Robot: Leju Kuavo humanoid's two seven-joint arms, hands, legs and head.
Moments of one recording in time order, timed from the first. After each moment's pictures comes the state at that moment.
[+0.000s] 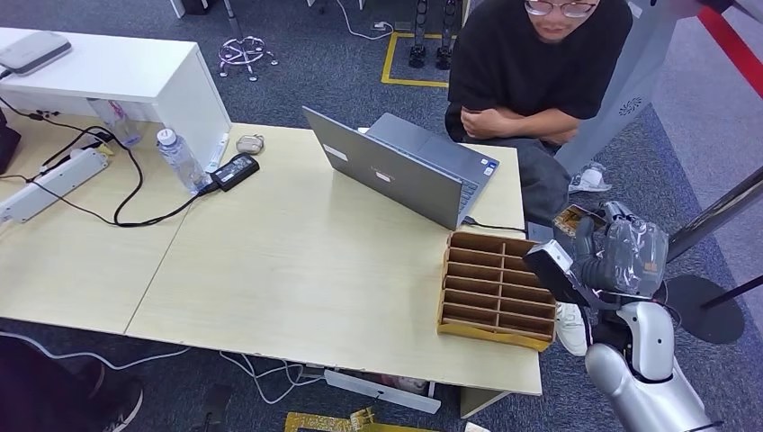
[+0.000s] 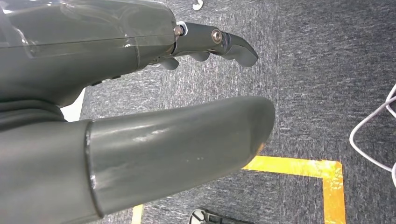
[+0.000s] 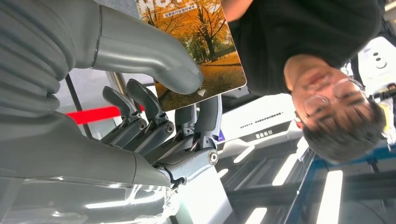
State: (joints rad) left arm -0.14 0.10 -1.04 -0.23 0.79 0.47 -0.09; right arm -0.54 -0.25 0.64 -1.00 0.82 -0.60 0.19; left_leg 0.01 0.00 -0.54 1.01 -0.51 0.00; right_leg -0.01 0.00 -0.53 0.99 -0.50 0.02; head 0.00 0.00
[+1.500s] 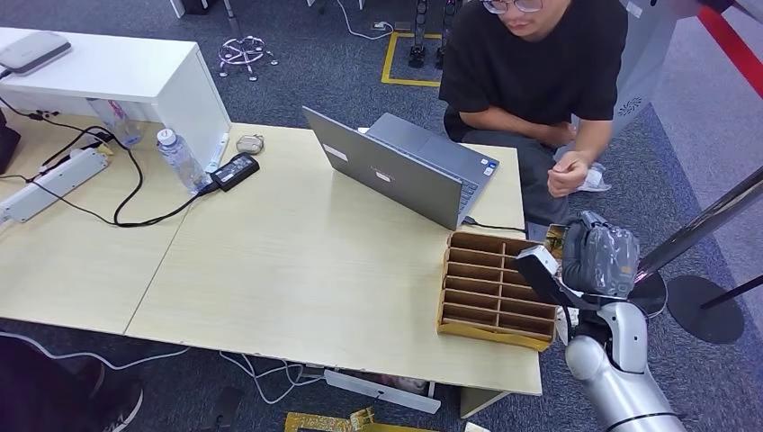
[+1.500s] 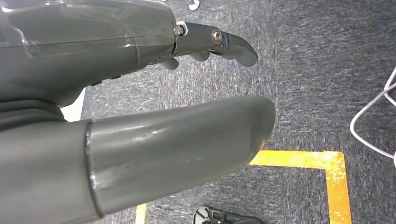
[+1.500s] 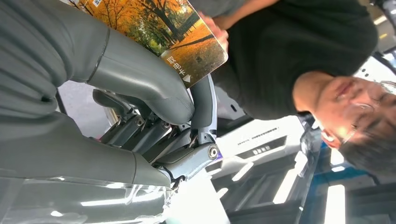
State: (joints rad) left arm -0.22 -0.06 -1.01 -0.21 0.83 0.57 -0.03; right arm -0.39 -0.02 -0.05 -1.25 0.85 -0.70 -0.25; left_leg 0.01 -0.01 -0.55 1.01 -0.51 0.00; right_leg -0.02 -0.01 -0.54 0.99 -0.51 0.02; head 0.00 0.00
